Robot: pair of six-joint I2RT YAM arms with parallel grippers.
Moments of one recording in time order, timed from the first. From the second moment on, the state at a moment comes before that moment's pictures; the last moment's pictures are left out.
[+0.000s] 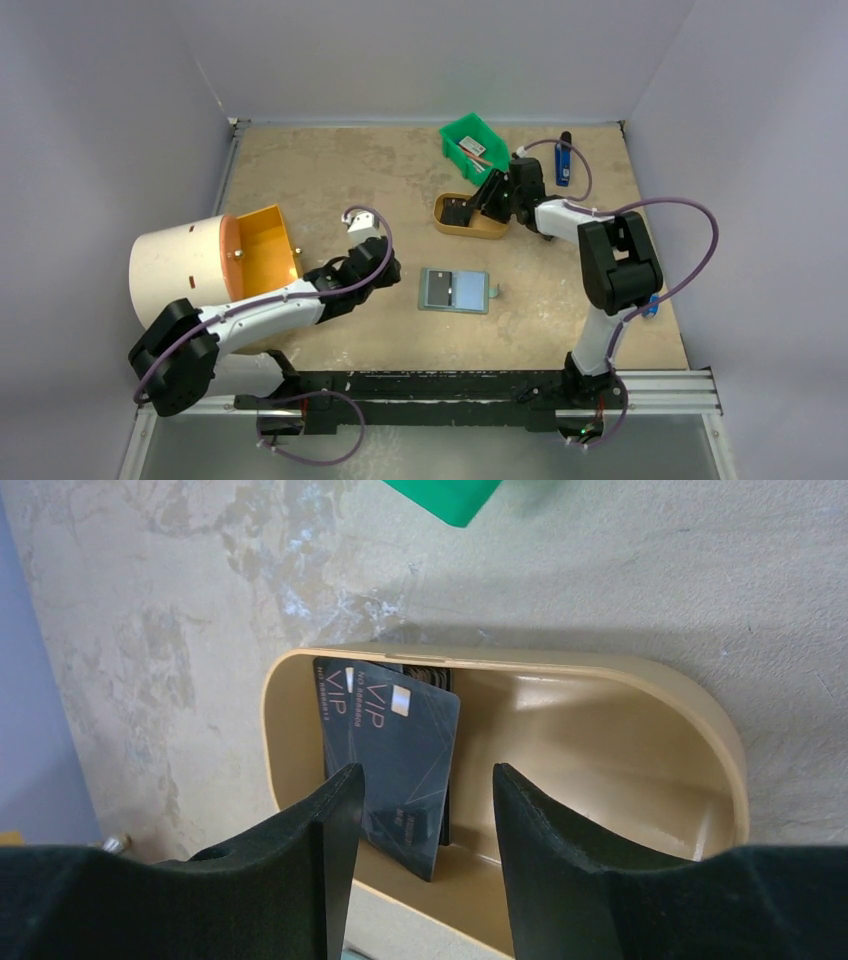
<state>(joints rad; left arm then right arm) -0.85 1.24 0.64 -0.10 -0.45 -0.85 0.27 1.84 1.09 0.05 -0.18 0.74</state>
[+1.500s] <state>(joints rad) -0.85 1.28 0.65 -0.10 -0.45 -0.83 0.30 1.90 1.07 0.10 -0.23 0.76</state>
